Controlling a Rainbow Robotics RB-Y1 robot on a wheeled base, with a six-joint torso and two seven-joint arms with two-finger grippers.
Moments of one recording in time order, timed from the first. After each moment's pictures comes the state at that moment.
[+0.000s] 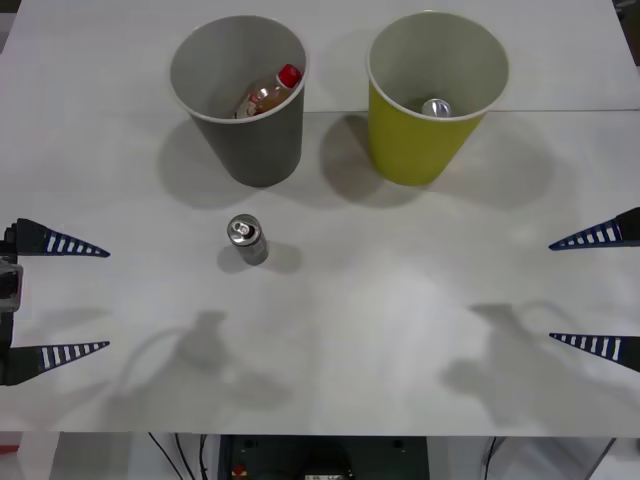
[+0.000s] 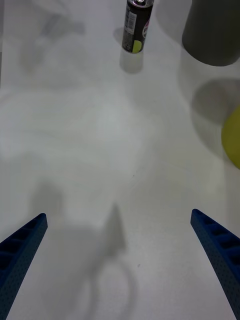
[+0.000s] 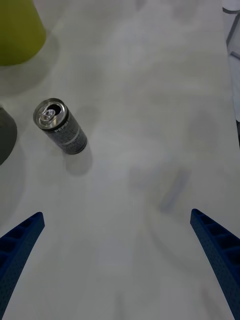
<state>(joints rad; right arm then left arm) 0.26 -1.13 -0.26 -2.01 1.31 -1.13 -0.09 0.27 1.11 0.25 -1.95 -1.26 -1.13 -0.07</state>
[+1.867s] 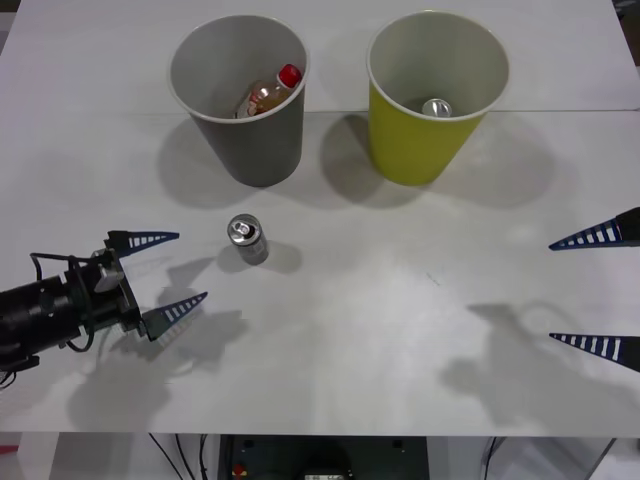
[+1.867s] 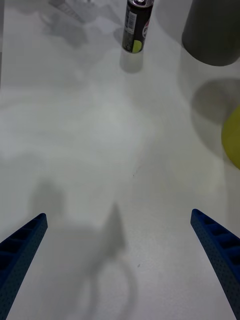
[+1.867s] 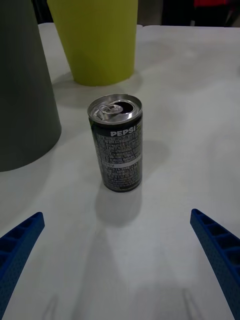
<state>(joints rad) 0.26 -1.13 -0.26 -2.01 1.31 -1.13 -0.09 -0.16 0.82 -0.35 -1.19 -0.66 -0.91 -0.67</state>
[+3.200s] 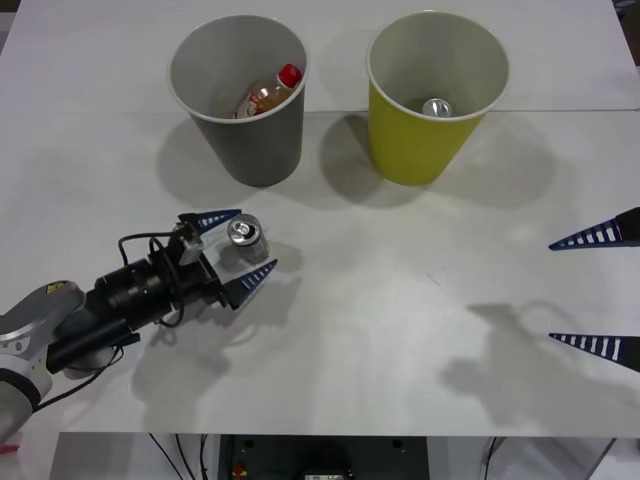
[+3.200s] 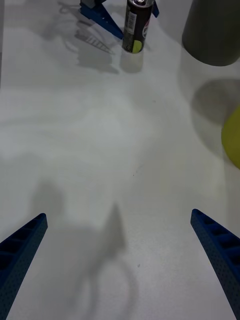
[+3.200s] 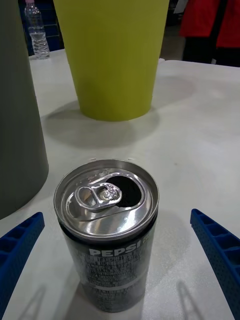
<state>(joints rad) 0.26 -1.13 -0.26 -2.01 1.31 -1.13 -0.09 -0.29 0.53 -0.35 -1.08 -0.71 -0.80 -0.67</state>
